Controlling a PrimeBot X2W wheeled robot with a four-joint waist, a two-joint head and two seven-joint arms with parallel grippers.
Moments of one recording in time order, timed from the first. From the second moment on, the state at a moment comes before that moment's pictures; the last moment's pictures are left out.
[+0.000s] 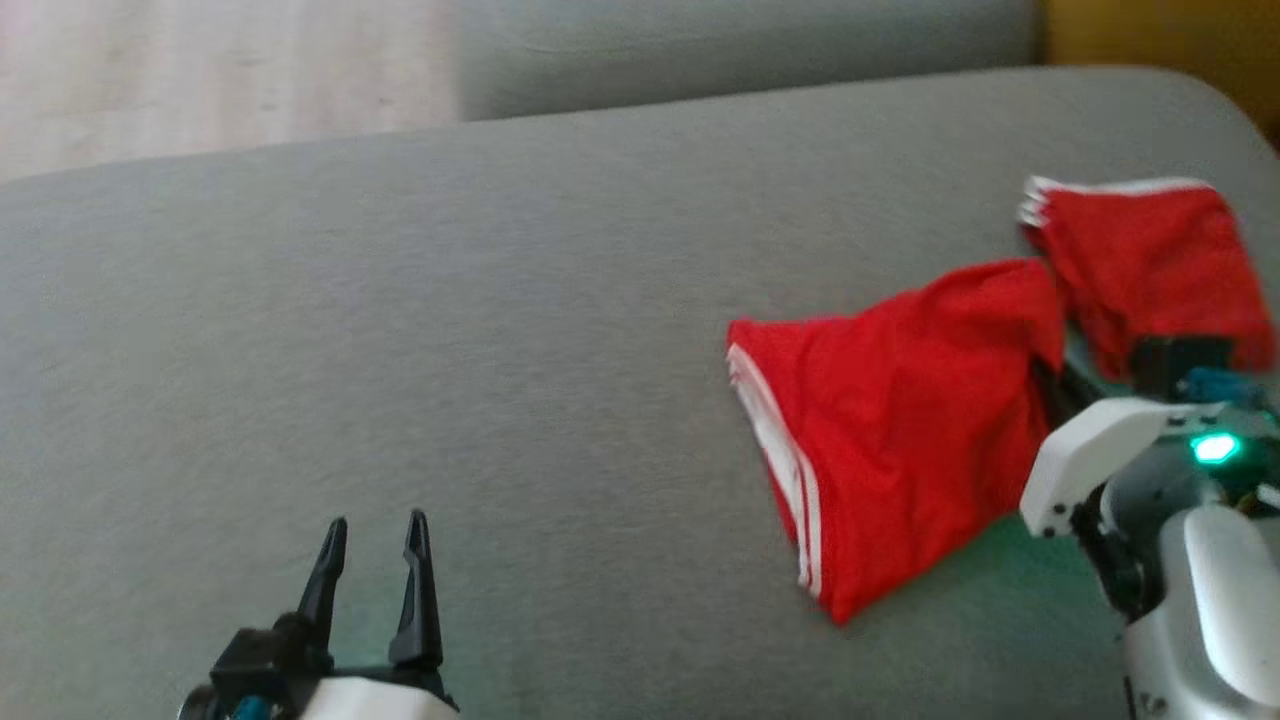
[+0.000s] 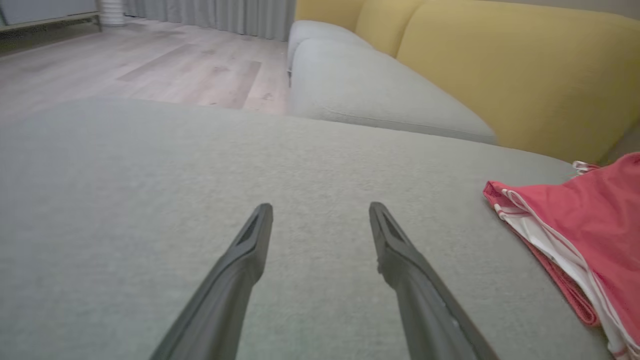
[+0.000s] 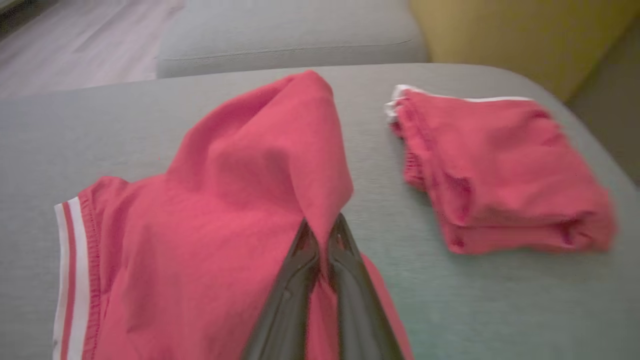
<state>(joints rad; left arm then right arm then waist) 0.04 0.38 -0.58 0.01 -0.68 0.37 -0.24 -0.23 -0.11 -0.05 0.29 0.11 0.13 0.37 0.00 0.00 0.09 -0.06</state>
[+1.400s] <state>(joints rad) -0.08 0.40 -0.60 -0.01 -0.64 0.37 -0.19 -0.76 -0.27 -0.16 0.50 0.14 0.13 0.40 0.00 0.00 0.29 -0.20</state>
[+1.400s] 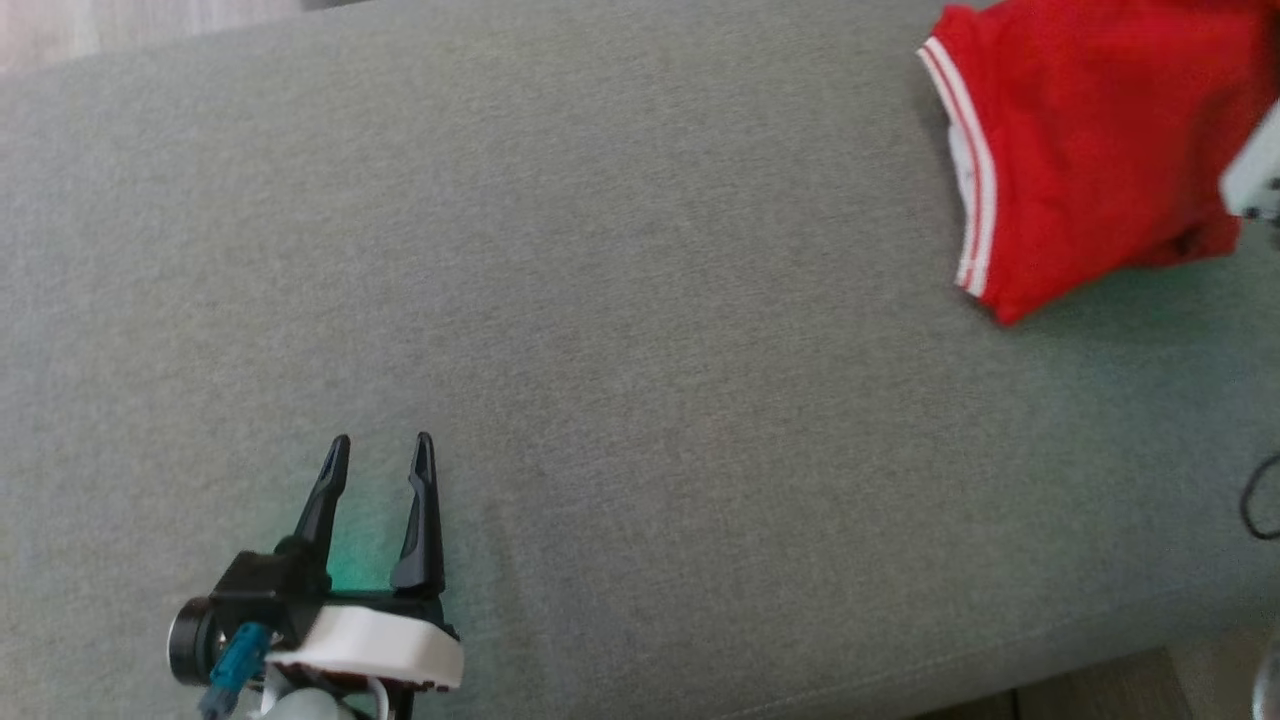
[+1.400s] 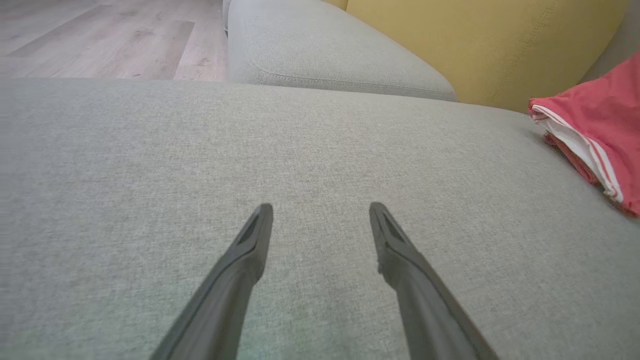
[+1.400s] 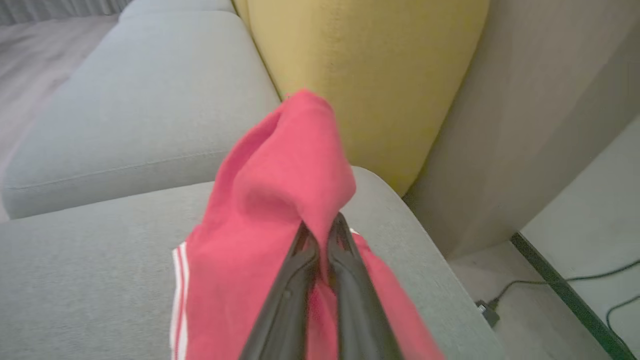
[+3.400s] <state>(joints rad) 0.10 0.38 -0.55 0.07 -0.75 0.33 -0.20 0.14 -0.05 0.02 0.10 0.19 0.13 -0.06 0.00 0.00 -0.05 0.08</state>
